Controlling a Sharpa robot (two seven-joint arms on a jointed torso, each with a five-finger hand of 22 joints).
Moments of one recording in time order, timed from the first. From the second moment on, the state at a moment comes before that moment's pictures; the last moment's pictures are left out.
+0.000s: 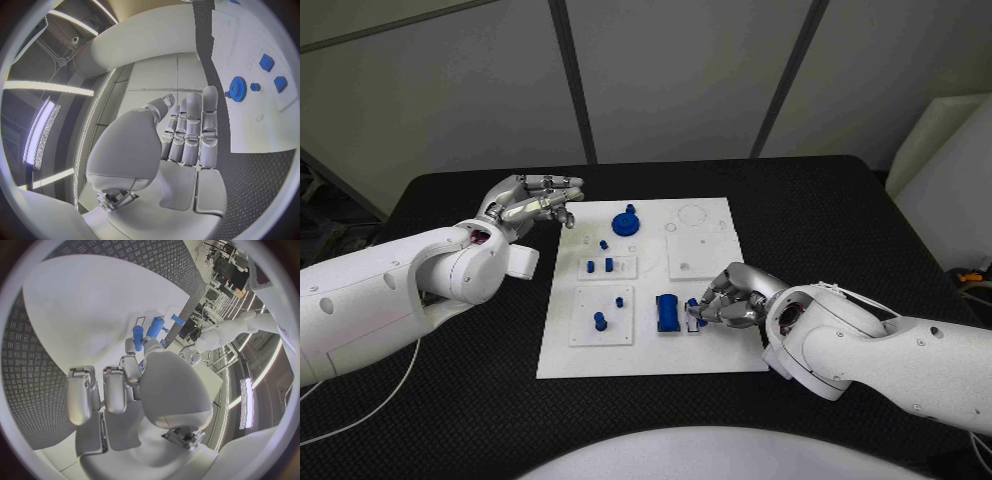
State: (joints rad) left arm 1.10 -0.89 0.03 1.44 -0.10 -0.24 0.34; left_hand 1.41 -0.12 0.41 0.01 0.18 0.97 0.19 0.12 0.07 1.01 0.12 0.31 0.13 1.12 0.04 1.00 0.47 0.19 1.14 0.13 0.51 1.02; right arm 0.93 -0.96 0.00 1.92 -1.30 -0.45 -0.62; right_hand 1.38 -0.02 0.05 0.29 0.42 1.12 0.06 0.25 0.33 1.41 -0.01 1.17 1.30 1.46 -0.08 1.47 1.31 0.02 1.46 0.04 1.56 1.31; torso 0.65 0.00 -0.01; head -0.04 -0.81
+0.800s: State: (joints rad) left arm 1.10 -0.89 0.03 1.44 -0.10 -0.24 0.34; left_hand 1.41 -0.12 0.41 0.01 0.18 0.97 0.19 0.12 0.07 1.01 0.12 0.31 0.14 1.12 0.04 1.00 0.47 0.19 1.14 0.13 0.51 1.02; right arm 0.93 -0.93 0.00 1.90 -1.29 -0.40 -0.66; right_hand 1.27 -0.03 0.00 0.29 0.46 1.13 0.05 0.26 0.37 1.43 -0.03 1.18 1.31 1.47 -0.08 1.47 1.31 0.02 1.47 0.04 1.56 1.31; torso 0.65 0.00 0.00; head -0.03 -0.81
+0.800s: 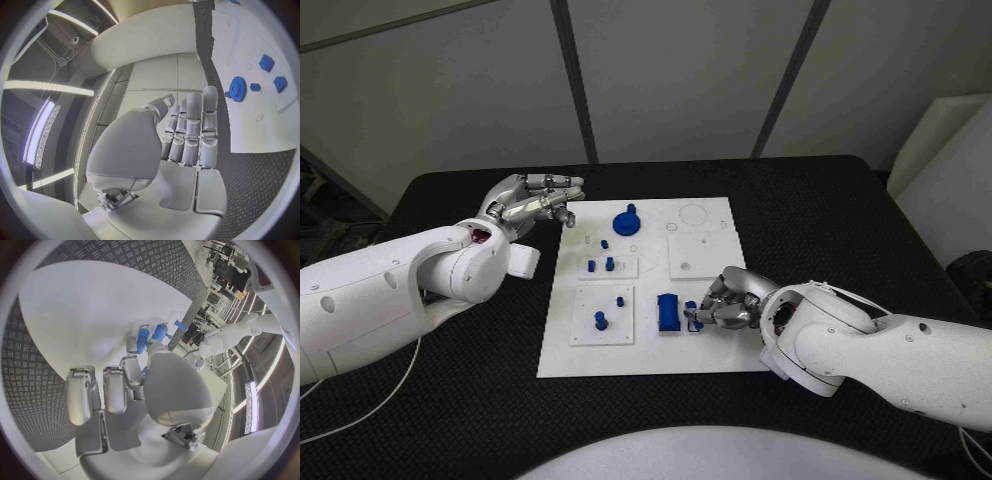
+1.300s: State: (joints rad) left arm 1.10 -0.89 0.03 1.44 -0.10 -0.24 0.34; left_hand 1.40 -0.12 0.41 0.01 0.18 0.97 0.19 0.12 0.07 1.01 0.12 0.31 0.13 1.12 0.04 1.00 0.47 0.19 1.14 0.13 0.51 1.02; right arm 0.93 -0.94 0.00 1.91 -1.28 -0.39 -0.66; right_hand 1.14 -0.01 -0.09 0.29 0.43 1.13 0.05 0.27 0.38 1.43 -0.02 1.19 1.31 1.47 -0.08 1.47 1.31 0.02 1.47 0.04 1.56 1.31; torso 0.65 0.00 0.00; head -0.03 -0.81
